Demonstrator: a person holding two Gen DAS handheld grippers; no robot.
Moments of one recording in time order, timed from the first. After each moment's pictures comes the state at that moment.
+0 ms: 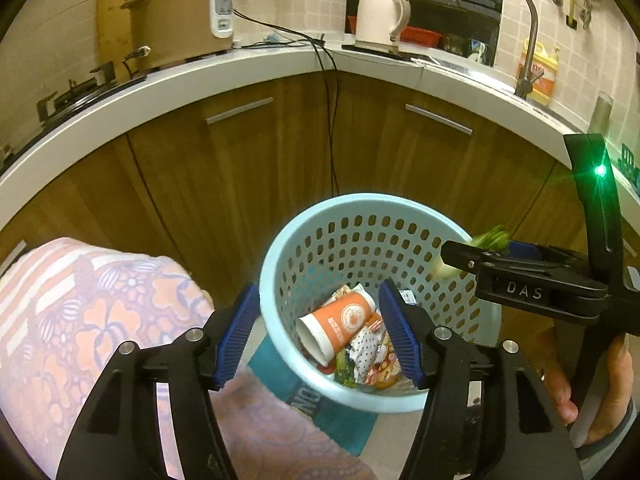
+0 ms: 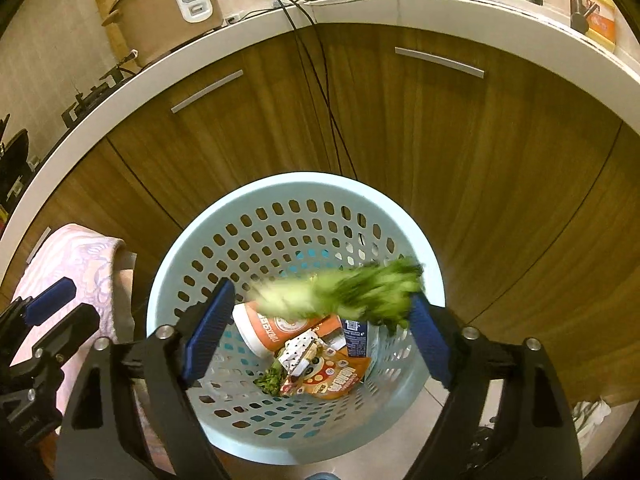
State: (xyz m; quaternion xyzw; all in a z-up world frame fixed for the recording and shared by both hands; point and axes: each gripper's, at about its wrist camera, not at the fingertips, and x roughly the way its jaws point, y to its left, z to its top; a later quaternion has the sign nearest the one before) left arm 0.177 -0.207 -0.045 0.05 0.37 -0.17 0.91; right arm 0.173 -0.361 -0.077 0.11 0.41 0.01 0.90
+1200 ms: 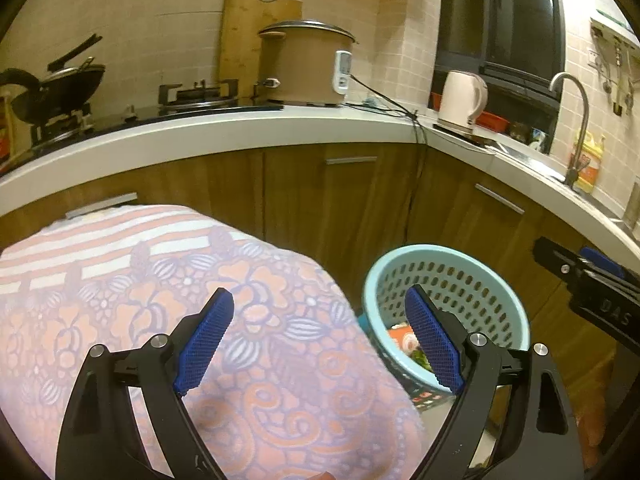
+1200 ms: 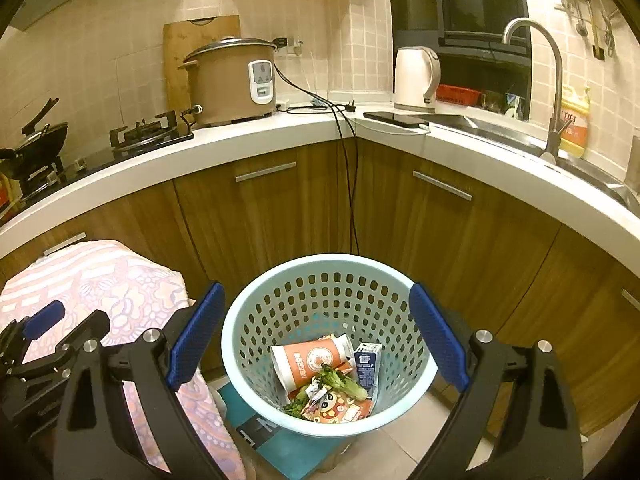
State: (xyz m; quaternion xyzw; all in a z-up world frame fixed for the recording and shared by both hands) left arm 0.103 -0.105 -0.023 -0.03 0.27 -0.04 0.96; right arm 0.078 -0.269 0.004 0.02 0.25 -0.03 0.97
